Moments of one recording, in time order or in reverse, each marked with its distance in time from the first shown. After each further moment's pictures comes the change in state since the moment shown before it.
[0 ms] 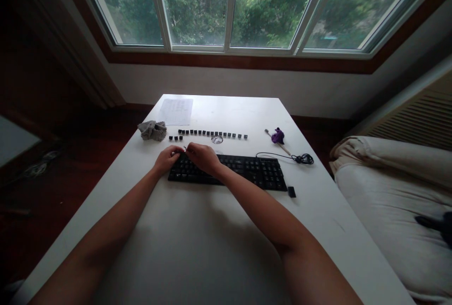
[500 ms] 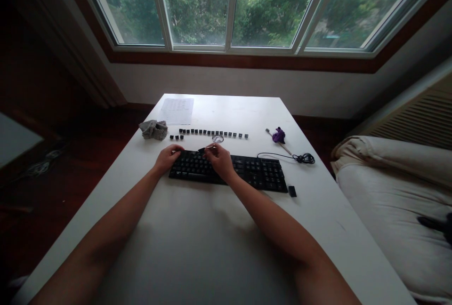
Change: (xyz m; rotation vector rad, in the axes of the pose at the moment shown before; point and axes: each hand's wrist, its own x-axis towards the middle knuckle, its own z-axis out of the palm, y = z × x) left_hand 0.001 0.002 0.000 -0.022 0.020 -0.058; right_hand -0.043 0.026 -0.007 0.515 0.277 0.330
